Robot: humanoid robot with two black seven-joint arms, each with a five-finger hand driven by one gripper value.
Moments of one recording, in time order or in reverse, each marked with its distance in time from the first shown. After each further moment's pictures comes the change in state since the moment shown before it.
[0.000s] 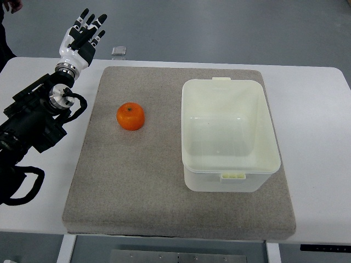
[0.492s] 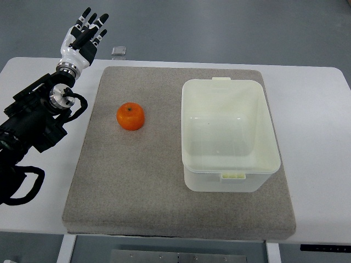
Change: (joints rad) left arm -0.003 -0.001 0.003 -0.006 0.006 -0.004 0.001; right arm 0.000 0.000 0.000 0.000 0.000 0.000 0.000
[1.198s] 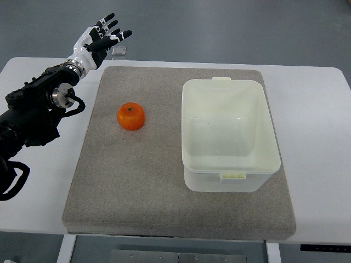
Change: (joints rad) left arm -0.080 0.048 0.450 -0.023 0.051 -0.021 0.020; right arm 0.000 0.000 0.000 0.000 0.000 0.000 0.000
